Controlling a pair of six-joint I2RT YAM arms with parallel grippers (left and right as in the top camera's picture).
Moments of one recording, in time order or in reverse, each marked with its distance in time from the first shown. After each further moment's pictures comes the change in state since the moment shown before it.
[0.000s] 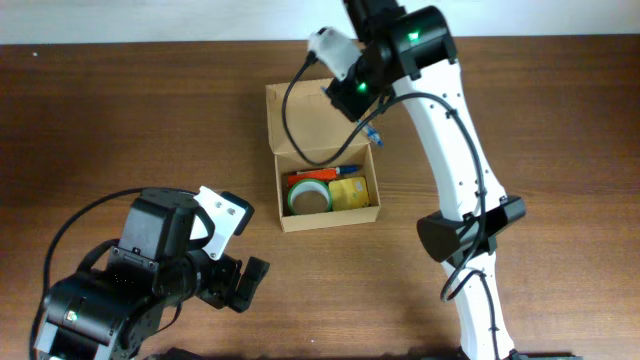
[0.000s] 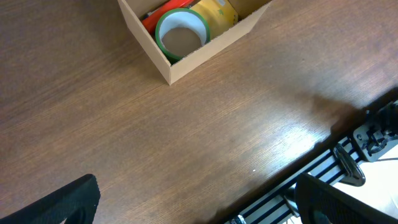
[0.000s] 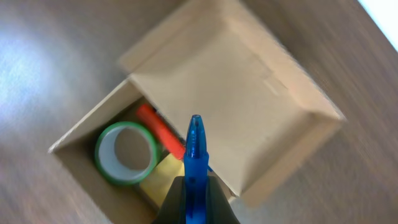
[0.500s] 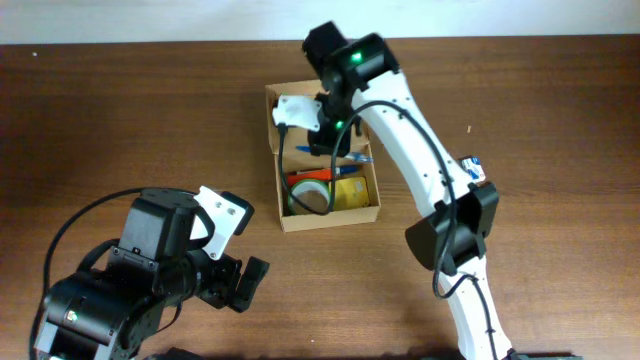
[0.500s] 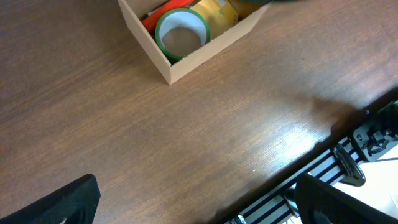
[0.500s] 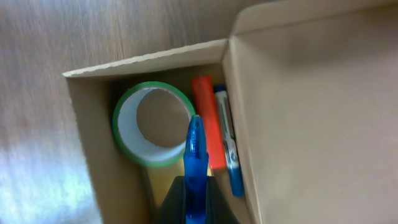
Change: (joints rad) left arm 0.000 0.000 0.000 0.000 0.000 0.000; right arm 0.083 0.000 -0.342 0.084 -0.064 -0.467
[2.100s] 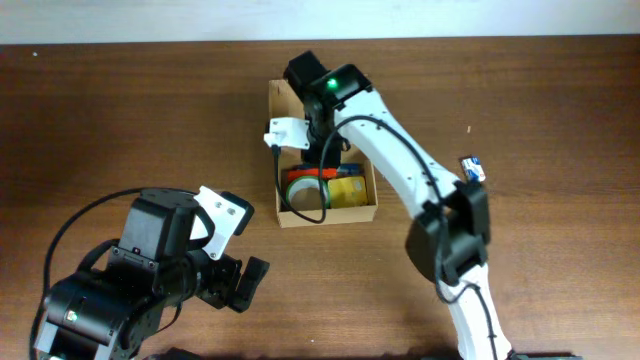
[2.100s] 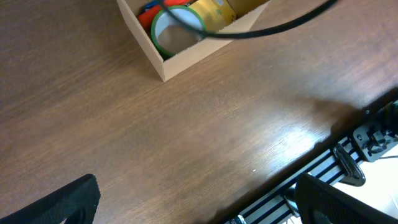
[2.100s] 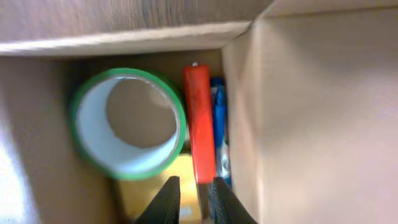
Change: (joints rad) left arm 0.000 0.000 0.000 0.000 0.000 0.000; right arm 0.050 -0.093 -0.255 0.213 0.153 0.017
